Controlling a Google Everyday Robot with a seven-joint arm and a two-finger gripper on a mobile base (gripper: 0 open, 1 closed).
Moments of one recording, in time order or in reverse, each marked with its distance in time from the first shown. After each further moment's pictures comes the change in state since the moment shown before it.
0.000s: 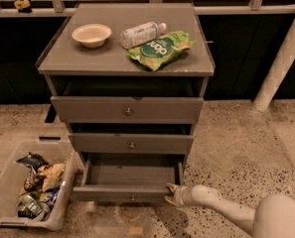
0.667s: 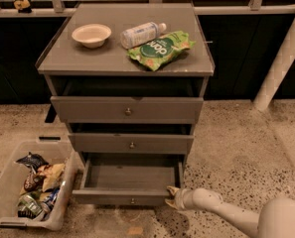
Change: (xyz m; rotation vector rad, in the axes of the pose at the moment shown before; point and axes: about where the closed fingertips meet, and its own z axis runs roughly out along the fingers) arm 0.001 0.016 -0.006 -0.004 -0.007 0.001
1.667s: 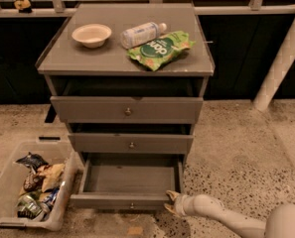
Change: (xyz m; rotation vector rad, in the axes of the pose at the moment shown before) arm -0.004 0.022 -0.002 0.002 -0.024 -0.005
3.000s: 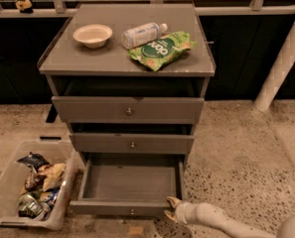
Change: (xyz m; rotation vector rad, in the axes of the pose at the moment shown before) arm -0.008 0.035 -0.006 -0.008 -0.034 -0.002
